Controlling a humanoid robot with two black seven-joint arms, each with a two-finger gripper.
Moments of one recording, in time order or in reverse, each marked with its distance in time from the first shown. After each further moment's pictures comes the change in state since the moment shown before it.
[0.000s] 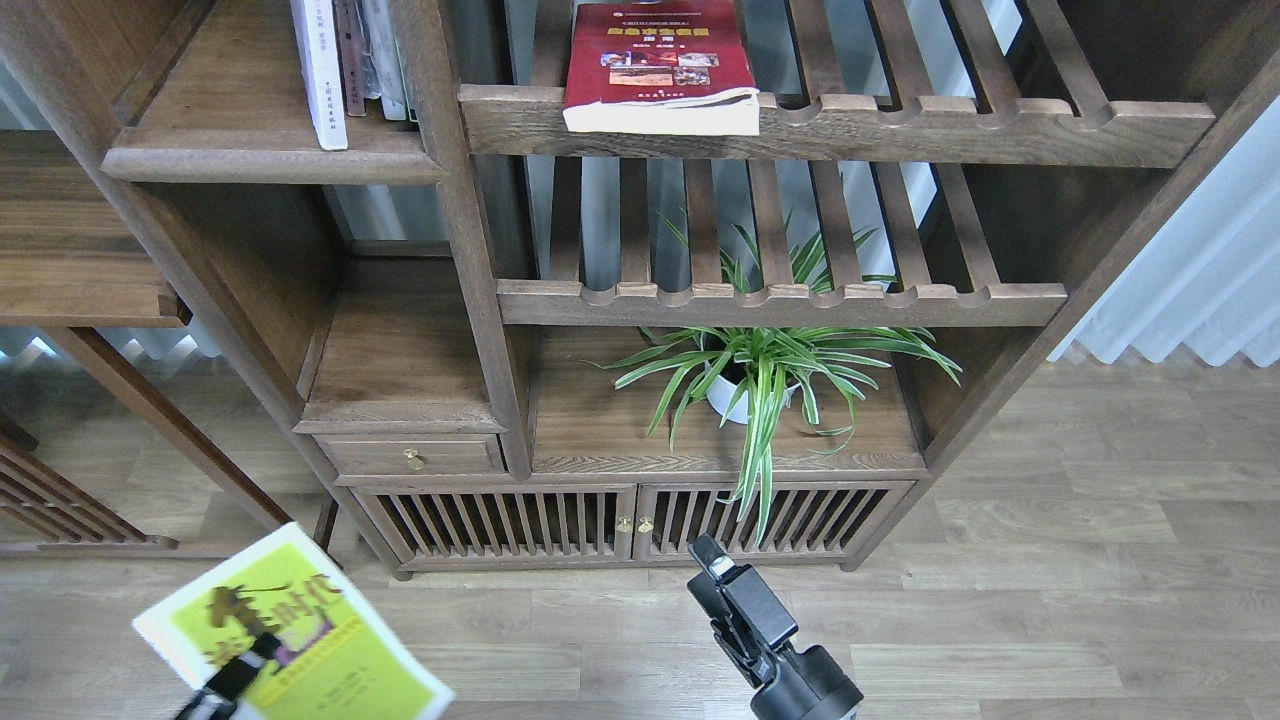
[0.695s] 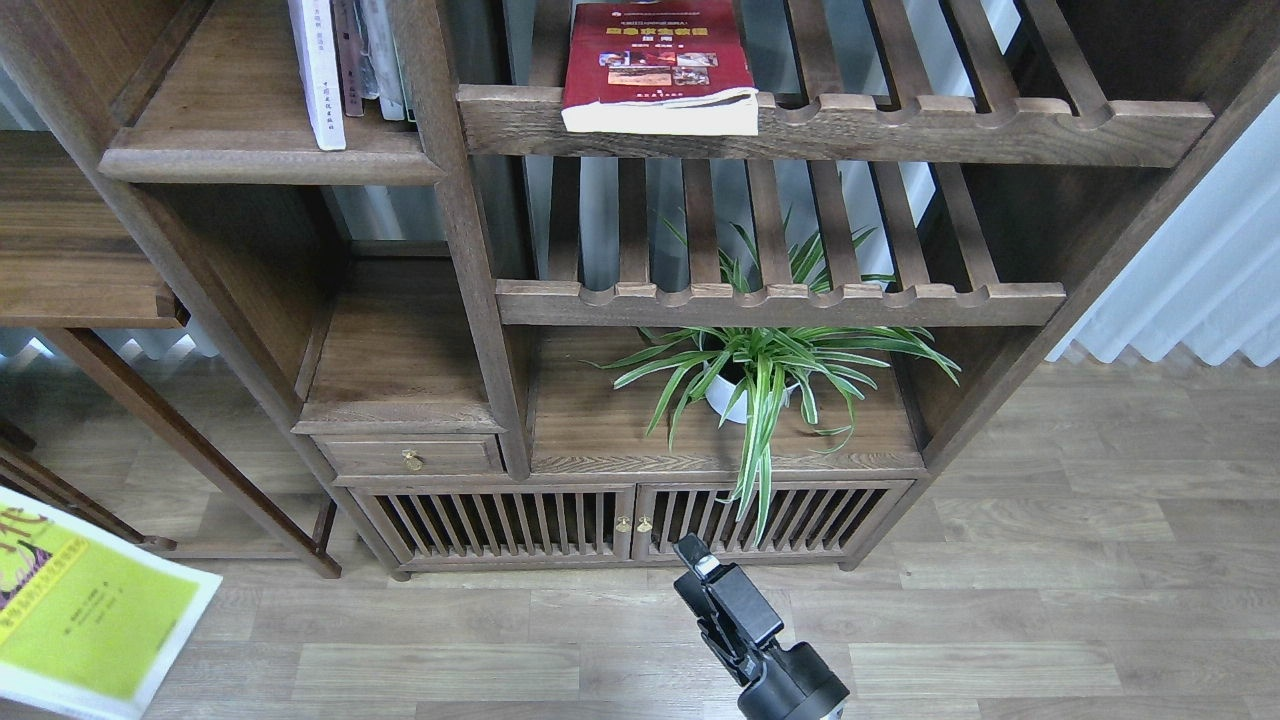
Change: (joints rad) left arm -0.131 0.000 -0.228 0.002 -0.080 0.000 -0.001; right arm 0.007 0.006 -0.009 -0.008 -0.001 0.000 0.000
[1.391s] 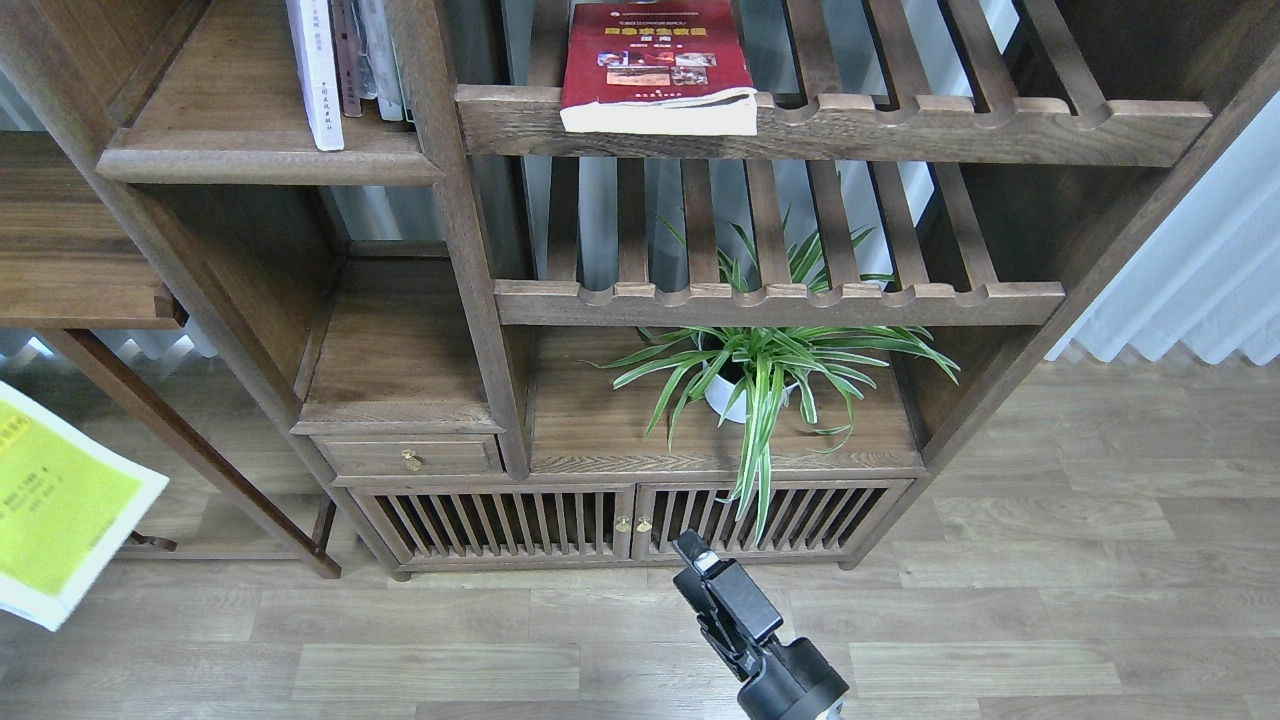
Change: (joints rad) left arm -0.225 0.307 0.000 0.000 -0.001 0.000 0.036; right arm 0.010 -0.001 0.000 -0.001 0.000 0.000 0.000
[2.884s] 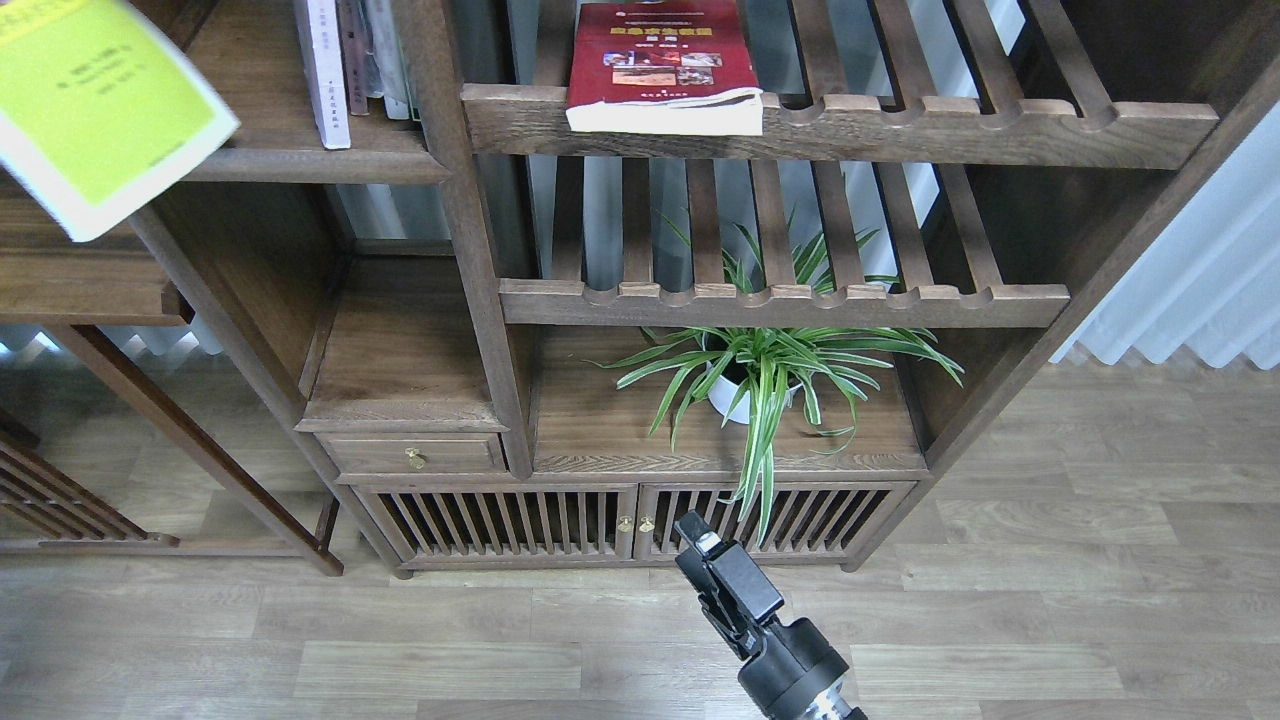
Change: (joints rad) left arm -0.697 0.304 0.501 0.026 0.032 0.000 0.000; right arm 0.036 0.000 0.010 -0.008 0.003 0.000 0.000
